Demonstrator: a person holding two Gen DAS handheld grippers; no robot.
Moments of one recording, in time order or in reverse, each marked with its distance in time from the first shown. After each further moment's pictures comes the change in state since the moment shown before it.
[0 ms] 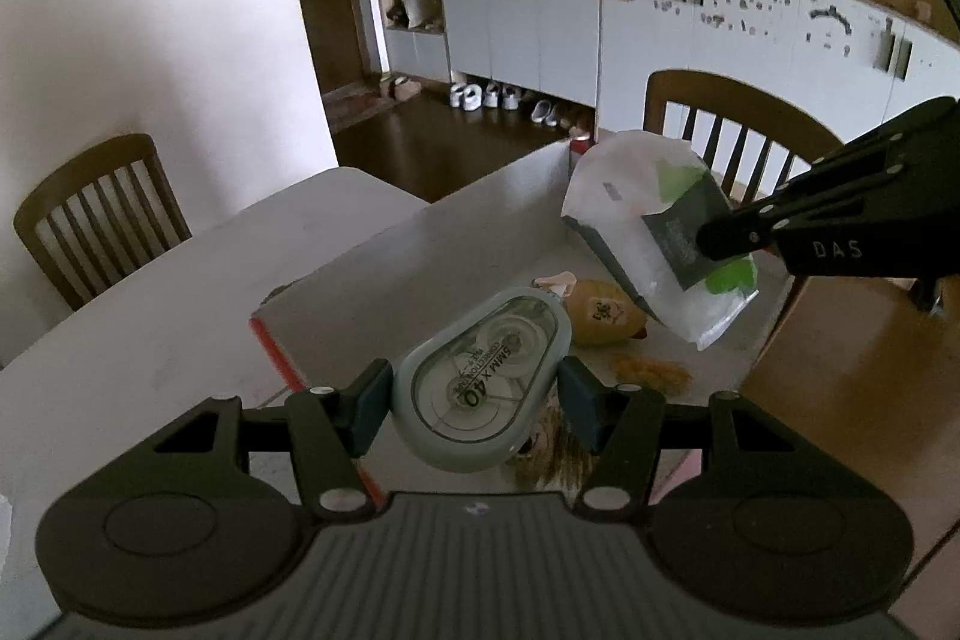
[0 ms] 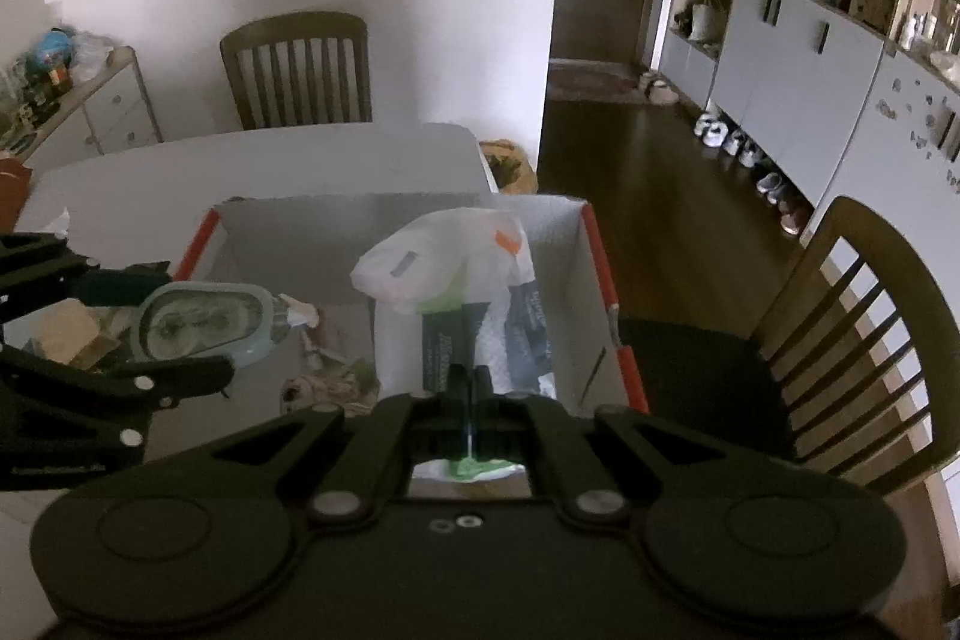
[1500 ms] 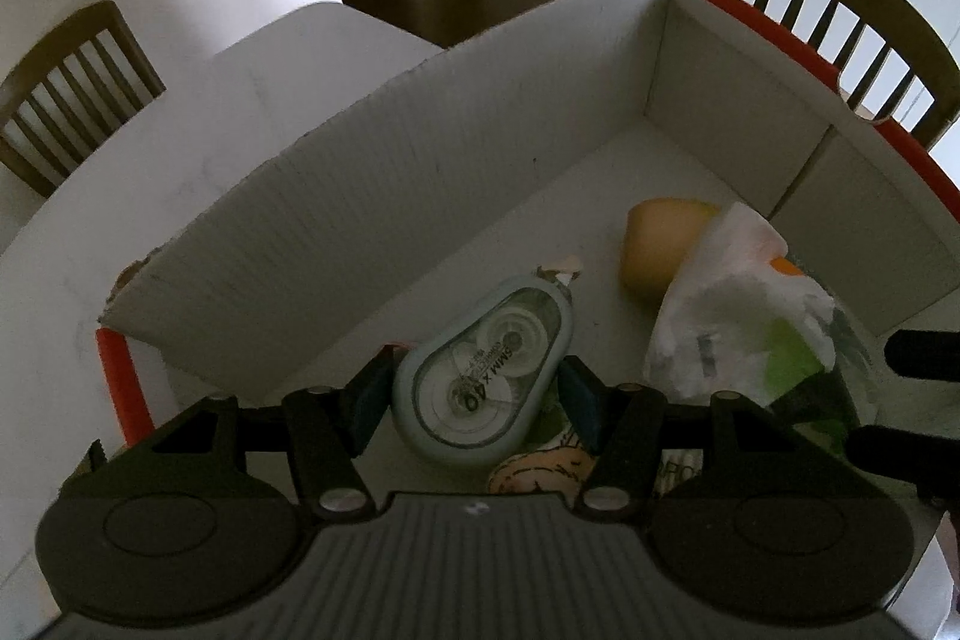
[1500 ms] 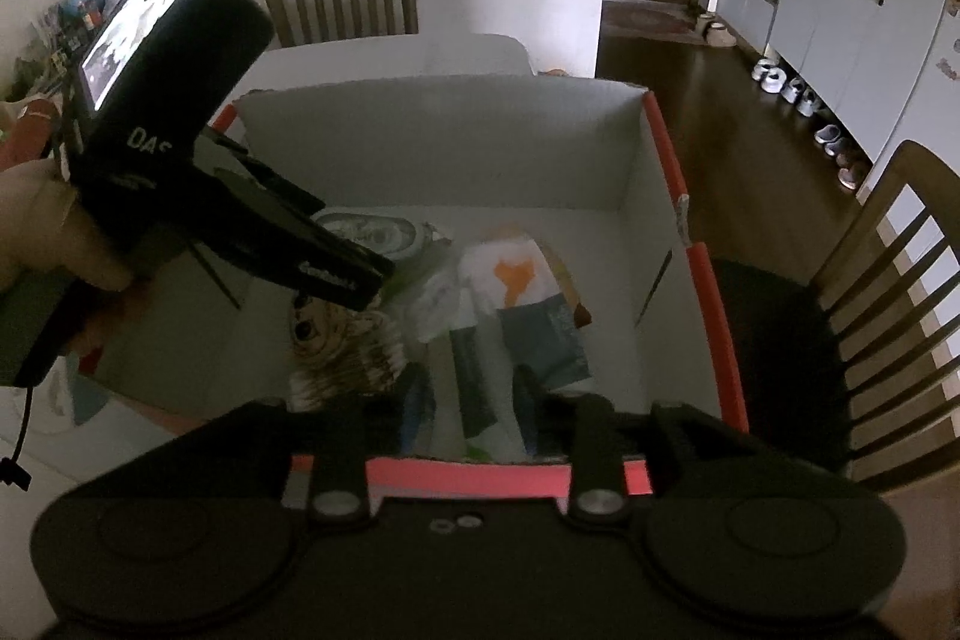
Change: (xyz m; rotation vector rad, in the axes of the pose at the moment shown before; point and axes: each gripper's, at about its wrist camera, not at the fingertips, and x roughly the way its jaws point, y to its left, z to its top) left arm 0.131 0.007 0.022 -0.033 0.362 0.040; right arm 0.033 -0.007 -0.026 -0.038 0.130 0.106
